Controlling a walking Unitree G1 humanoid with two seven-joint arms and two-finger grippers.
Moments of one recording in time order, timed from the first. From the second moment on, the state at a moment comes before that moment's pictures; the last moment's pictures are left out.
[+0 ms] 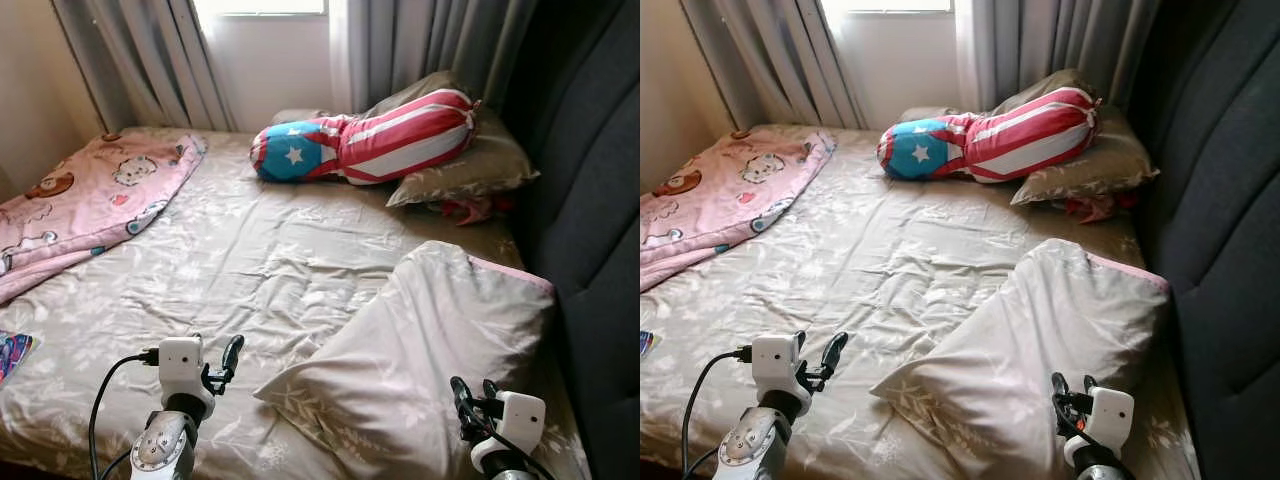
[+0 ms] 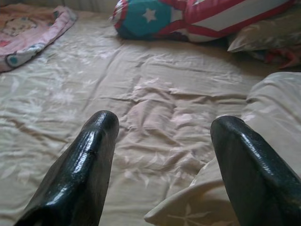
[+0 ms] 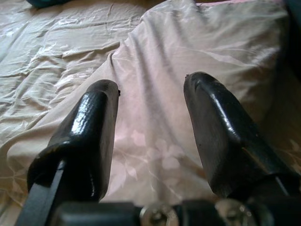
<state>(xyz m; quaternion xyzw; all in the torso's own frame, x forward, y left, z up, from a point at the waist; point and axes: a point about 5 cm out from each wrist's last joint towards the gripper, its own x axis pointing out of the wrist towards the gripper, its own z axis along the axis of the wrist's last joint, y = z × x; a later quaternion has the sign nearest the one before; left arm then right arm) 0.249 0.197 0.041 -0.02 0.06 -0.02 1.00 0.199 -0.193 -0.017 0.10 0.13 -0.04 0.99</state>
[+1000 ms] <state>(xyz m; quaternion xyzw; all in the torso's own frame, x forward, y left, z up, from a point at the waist) 0.247 0.196 0.039 -0.02 0.07 -0.03 1.00 0.204 -0.190 -0.019 0.10 0.13 -0.04 0.98</state>
